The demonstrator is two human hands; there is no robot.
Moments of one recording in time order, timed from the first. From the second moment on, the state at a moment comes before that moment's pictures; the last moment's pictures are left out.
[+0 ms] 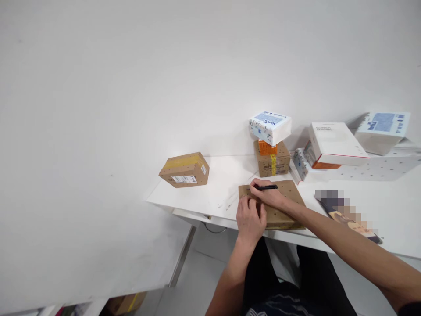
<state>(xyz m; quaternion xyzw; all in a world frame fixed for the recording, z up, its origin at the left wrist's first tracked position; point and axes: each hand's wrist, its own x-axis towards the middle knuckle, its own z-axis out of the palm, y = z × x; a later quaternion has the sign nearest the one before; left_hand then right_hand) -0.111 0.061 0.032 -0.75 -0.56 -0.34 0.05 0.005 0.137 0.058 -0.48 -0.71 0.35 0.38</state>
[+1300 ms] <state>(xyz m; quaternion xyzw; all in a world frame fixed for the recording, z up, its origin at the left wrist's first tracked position) -0.111 0.058 0.034 -0.76 -0.56 -0.33 0.09 0.066 0.110 0.072 -0.56 -0.47 0.32 0.60</state>
